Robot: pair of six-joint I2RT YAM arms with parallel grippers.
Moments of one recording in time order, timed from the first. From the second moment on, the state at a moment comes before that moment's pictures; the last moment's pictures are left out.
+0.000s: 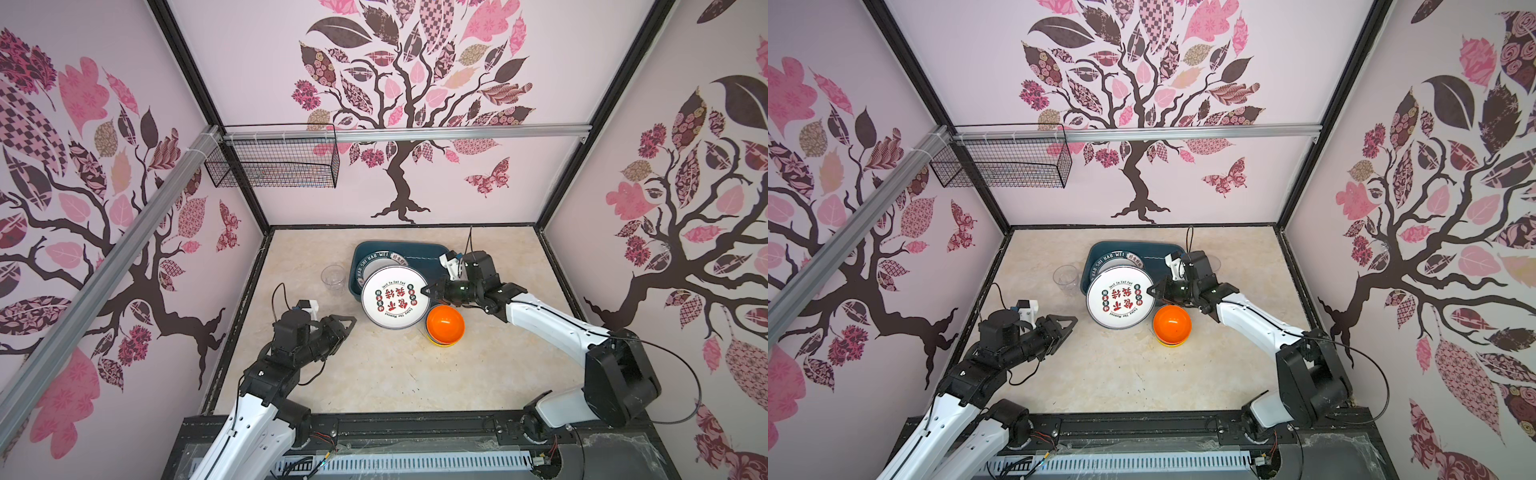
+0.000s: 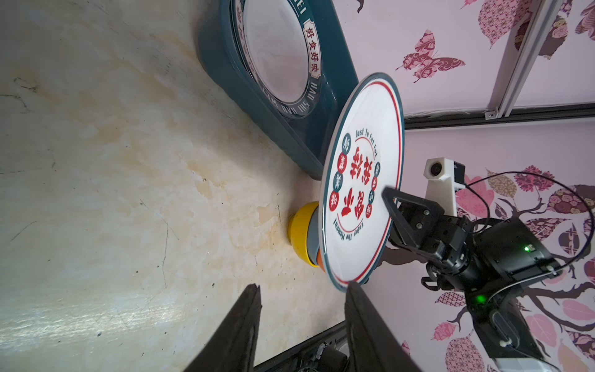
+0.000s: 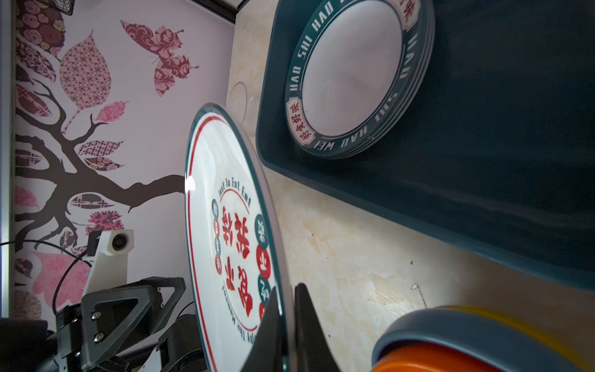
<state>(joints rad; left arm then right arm) -0.36 0.58 0.57 -0.53 0.30 -1.12 0.47 1.46 0.98 -0.13 -0.54 0.78</state>
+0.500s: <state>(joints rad) -0.36 0.54 0.57 -0.59 0.27 -1.11 0.39 1.72 1.24 -0.18 -0.42 0.75</state>
